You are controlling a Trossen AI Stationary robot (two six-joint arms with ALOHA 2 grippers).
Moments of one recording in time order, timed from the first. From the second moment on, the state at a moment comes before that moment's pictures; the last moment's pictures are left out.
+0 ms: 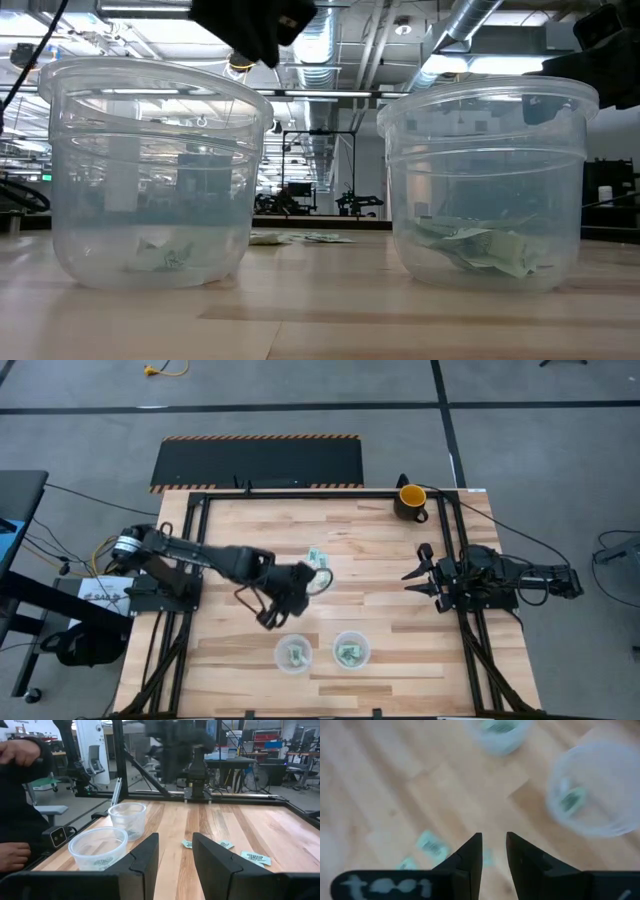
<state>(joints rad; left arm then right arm) -0.15 1.60 1.39 -0.81 0.09 0.53 -0.05 0.01 0.05 -0.07 -0.29 -0.03</state>
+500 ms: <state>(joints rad) 0.11 1.63 1.38 -0.86 0.20 0.71 -0.05 0.01 0.05 -0.07 -0.29 -0.03</state>
